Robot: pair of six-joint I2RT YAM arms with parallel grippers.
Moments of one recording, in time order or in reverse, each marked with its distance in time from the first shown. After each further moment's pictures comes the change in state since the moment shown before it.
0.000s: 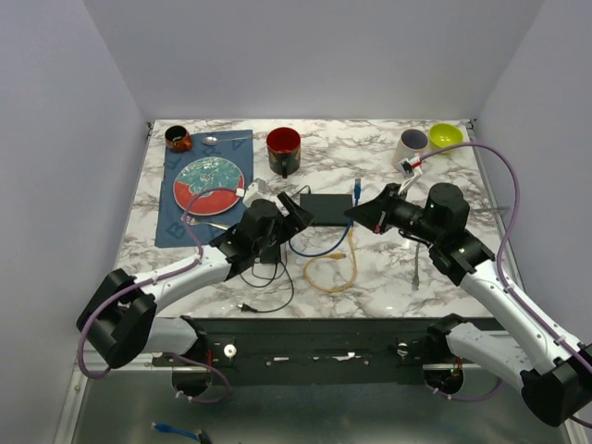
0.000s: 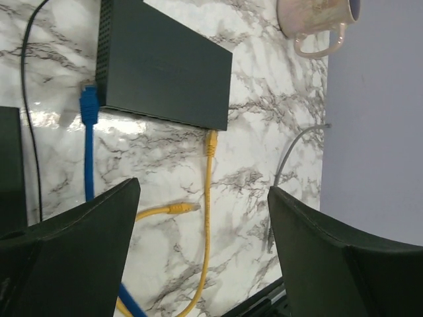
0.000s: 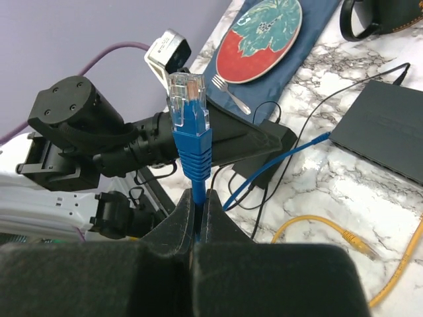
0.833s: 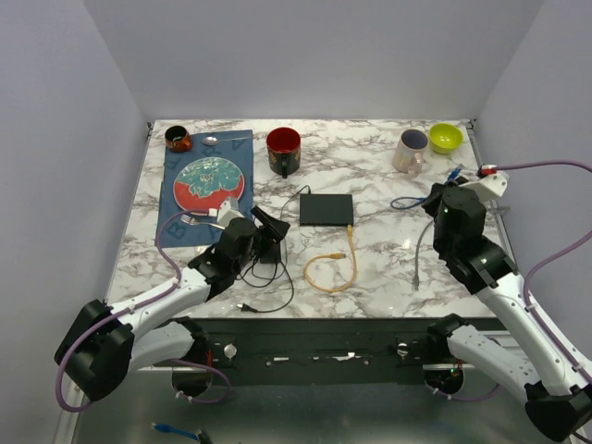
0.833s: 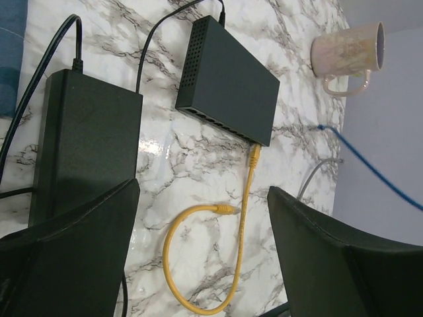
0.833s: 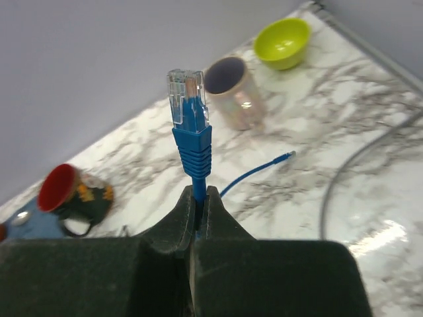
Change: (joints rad) left arm 0.053 -0.245 -0.222 -0.045 -0.099 -0.067; right arm 0.000 -0.129 0.086 -0.253 1.218 -0.032
